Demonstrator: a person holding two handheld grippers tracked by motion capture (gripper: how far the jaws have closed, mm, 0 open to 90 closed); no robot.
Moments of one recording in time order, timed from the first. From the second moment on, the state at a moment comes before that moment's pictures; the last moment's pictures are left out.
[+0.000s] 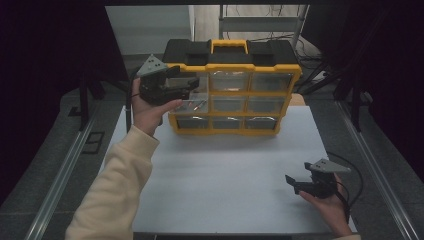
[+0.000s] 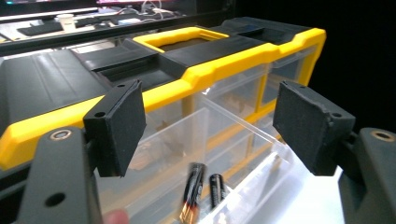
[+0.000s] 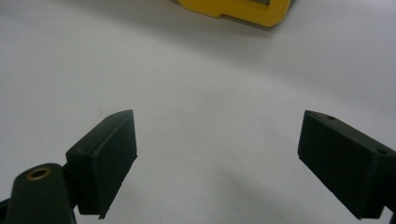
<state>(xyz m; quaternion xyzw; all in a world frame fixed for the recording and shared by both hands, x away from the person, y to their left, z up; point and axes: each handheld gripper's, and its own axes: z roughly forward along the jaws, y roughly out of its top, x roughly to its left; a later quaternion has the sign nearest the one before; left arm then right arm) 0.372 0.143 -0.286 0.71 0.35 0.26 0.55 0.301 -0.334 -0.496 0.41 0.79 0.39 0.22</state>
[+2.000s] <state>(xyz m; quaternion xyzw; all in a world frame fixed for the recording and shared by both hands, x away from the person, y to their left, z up) 0.320 0.148 -0.345 0.75 0.30 0.13 0.58 0.301 -0.333 -0.495 0.41 0.79 0.40 0.22</state>
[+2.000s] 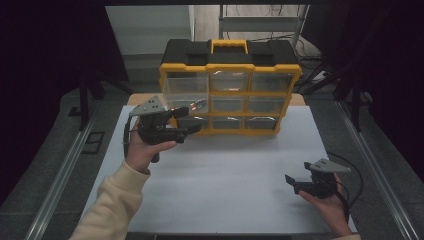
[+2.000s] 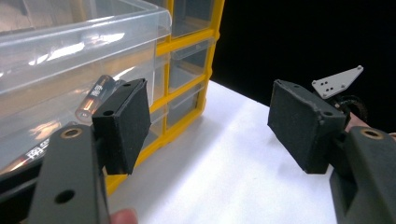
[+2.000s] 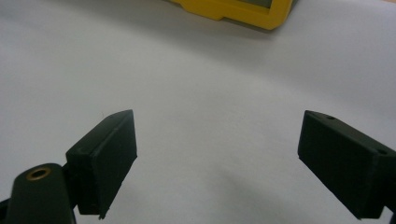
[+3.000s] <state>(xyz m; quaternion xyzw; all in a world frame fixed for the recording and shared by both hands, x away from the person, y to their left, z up) 0.349 0.153 -0.357 0.76 0.33 0.18 0.53 0.301 -0.333 -0.496 0.41 0.79 0.39 0.22</state>
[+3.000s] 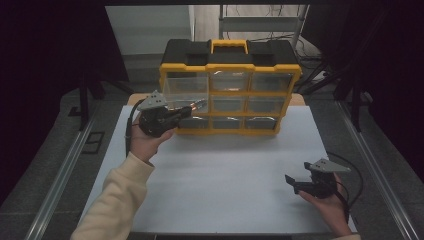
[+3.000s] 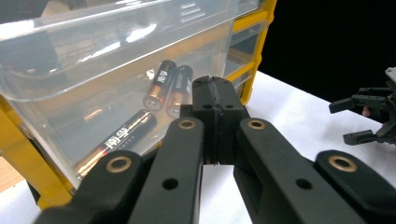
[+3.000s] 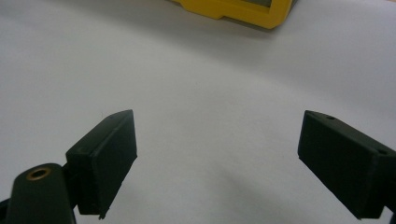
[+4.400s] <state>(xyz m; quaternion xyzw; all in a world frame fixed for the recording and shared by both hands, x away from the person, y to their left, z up) 0.377 0.157 -0.353 0.74 0.37 0.17 0.53 0.301 -0.333 -0.496 0.41 0.79 0.40 0.22</state>
